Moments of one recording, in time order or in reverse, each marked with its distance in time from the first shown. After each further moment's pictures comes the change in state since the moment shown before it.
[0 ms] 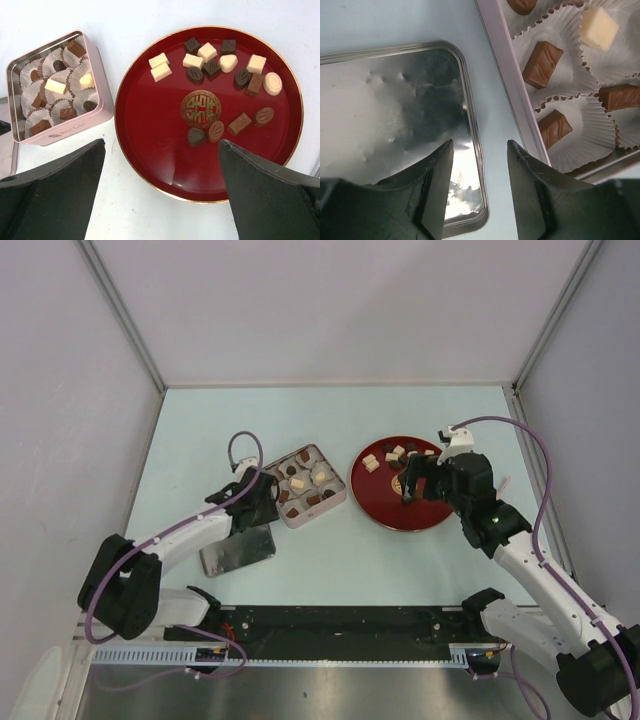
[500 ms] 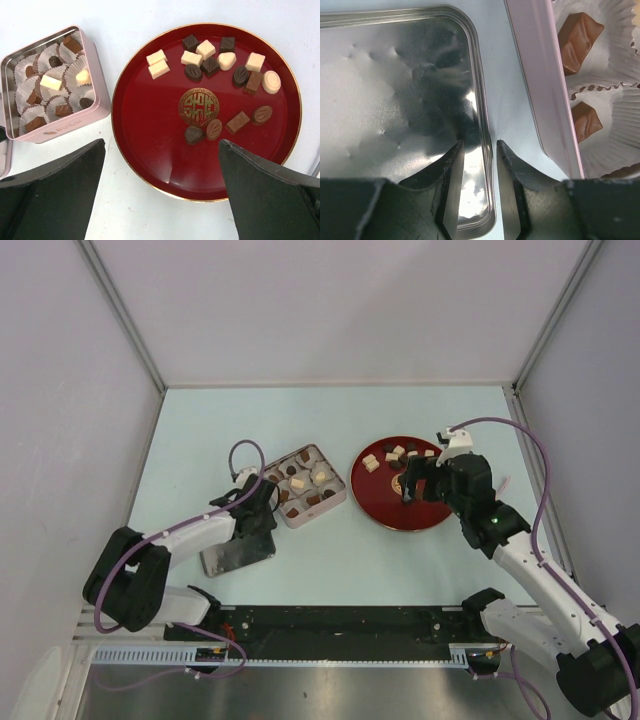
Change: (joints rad) left arm 0.002 0.053 -0.065 0.050 0.031 -0.048; right arm 0.001 0.000 -0.011 0.002 0.001 -0.014
